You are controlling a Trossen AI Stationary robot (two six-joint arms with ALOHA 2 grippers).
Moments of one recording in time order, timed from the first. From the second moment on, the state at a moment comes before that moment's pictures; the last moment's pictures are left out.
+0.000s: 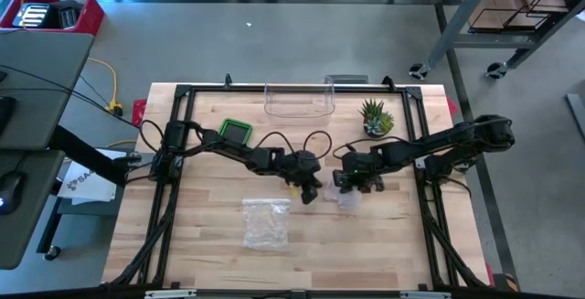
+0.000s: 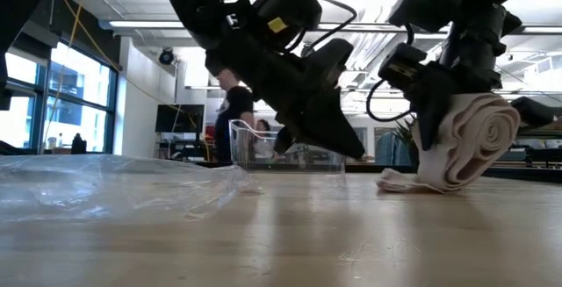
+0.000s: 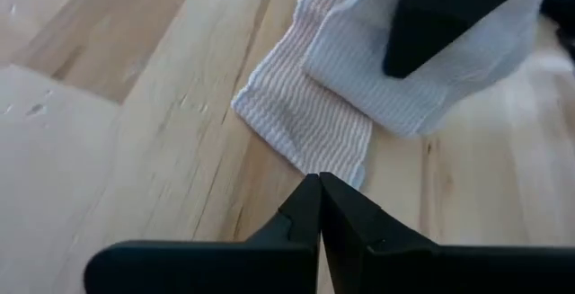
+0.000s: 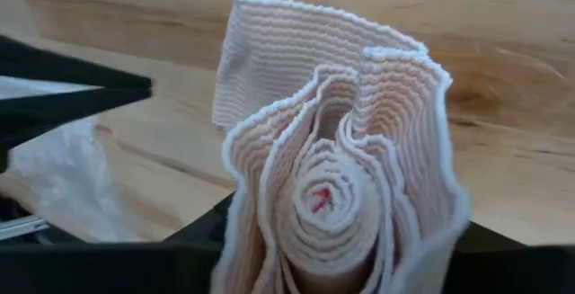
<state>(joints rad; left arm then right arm) -0.03 2.06 1.21 0.16 0.09 -0.46 0.07 1.41 0.67 -0.37 -0.24 1.63</state>
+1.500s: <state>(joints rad) -0.01 2.05 1.21 0.13 0.23 -0.42 0.23 1.41 0.72 -0.49 -0.09 1.89</state>
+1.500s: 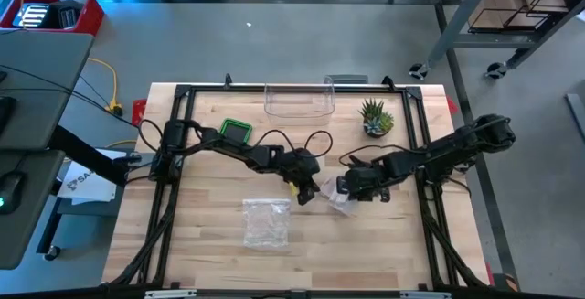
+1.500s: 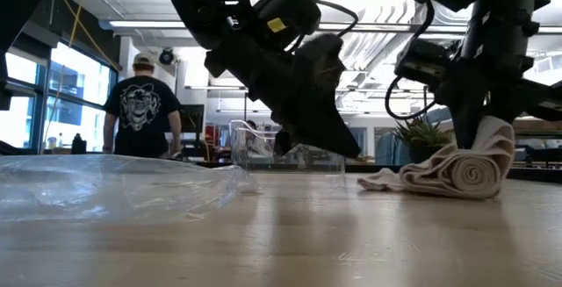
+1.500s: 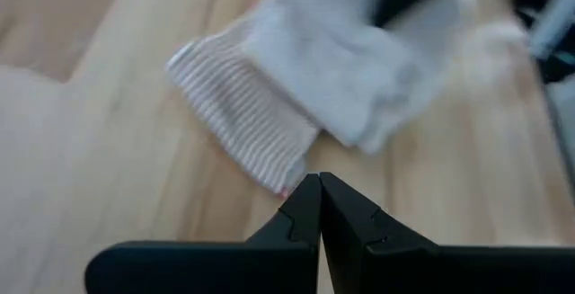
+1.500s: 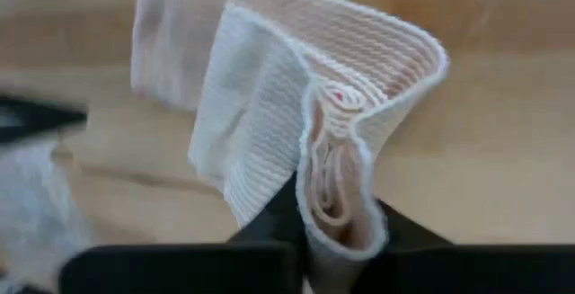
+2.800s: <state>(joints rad) -0.02 2.04 1.21 0.30 0.31 -0.44 -0.04 1.22 0.72 -0.68 -0.28 1.60</state>
